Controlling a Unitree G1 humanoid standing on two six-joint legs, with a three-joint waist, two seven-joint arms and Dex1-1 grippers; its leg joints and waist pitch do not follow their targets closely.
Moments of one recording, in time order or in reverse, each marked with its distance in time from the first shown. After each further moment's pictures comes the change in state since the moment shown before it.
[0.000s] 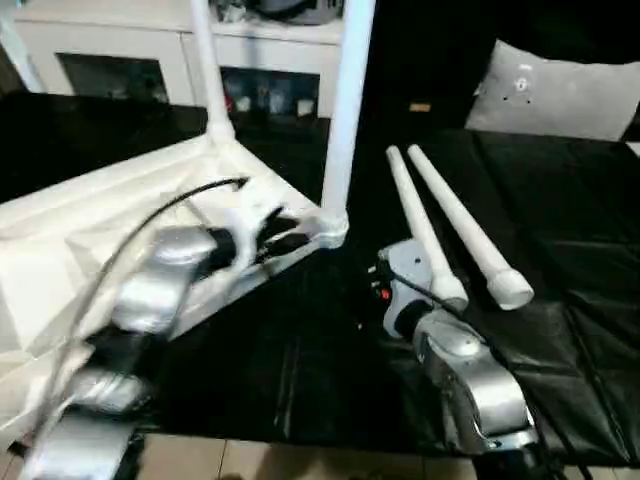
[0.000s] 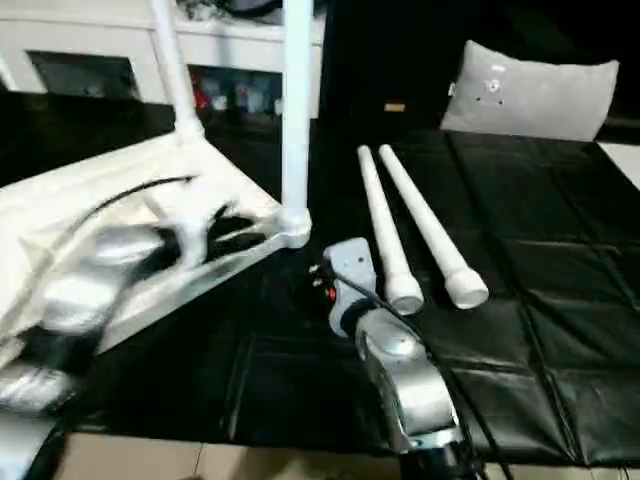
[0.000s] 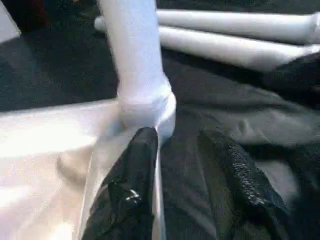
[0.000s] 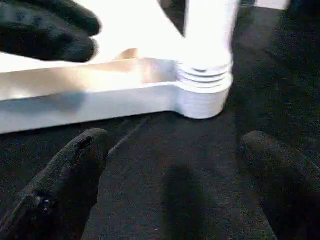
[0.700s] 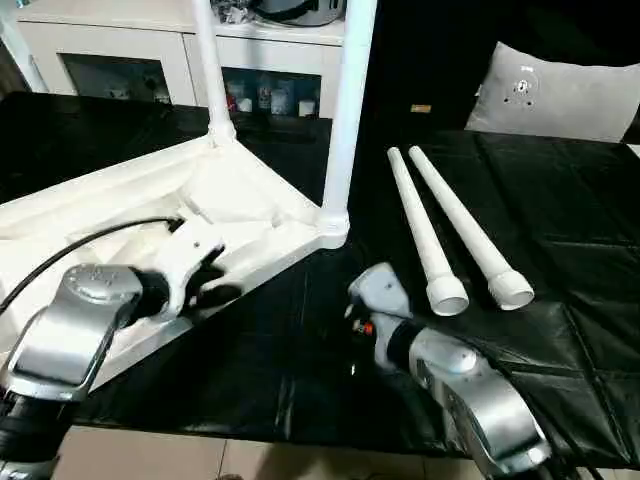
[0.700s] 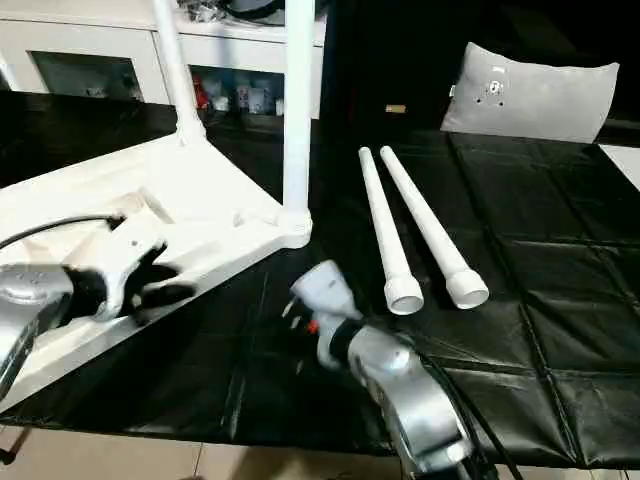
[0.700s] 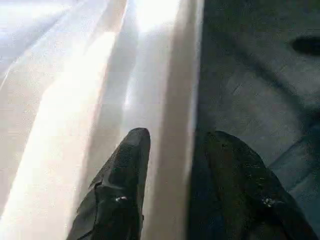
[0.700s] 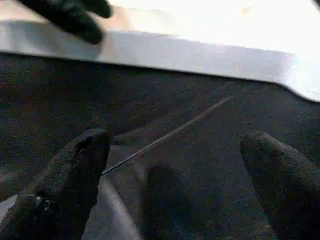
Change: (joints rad) left arm 0.220 0.226 -0.001 -0.361 0.055 0.445 0.089; right arm 0.056 -0.158 0.188 -0.135 0.003 0.093 0.207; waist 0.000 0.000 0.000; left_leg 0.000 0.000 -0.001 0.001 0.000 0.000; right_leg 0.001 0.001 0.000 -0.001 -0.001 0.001
